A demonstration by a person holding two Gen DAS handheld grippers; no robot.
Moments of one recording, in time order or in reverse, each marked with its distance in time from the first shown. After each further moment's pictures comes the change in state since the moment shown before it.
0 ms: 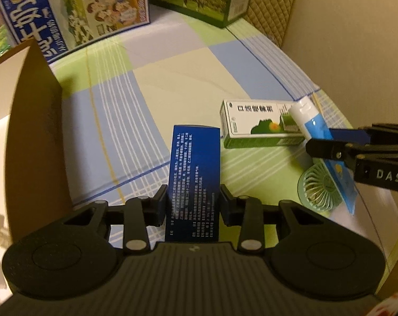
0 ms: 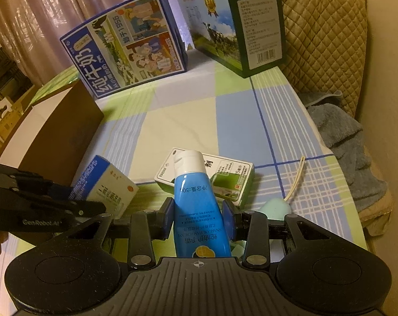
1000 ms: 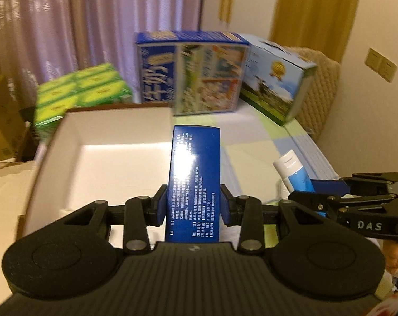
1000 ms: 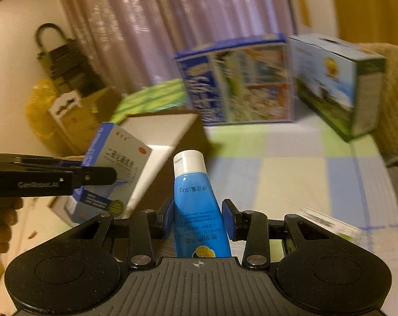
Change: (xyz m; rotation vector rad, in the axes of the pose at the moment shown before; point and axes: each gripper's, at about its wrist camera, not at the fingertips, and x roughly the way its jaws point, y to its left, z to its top) left arm -0.169 0.100 -0.047 -0.224 -0.342 0.150; right arm -0.039 0.163 0.033 -0.203 -0.095 0.282
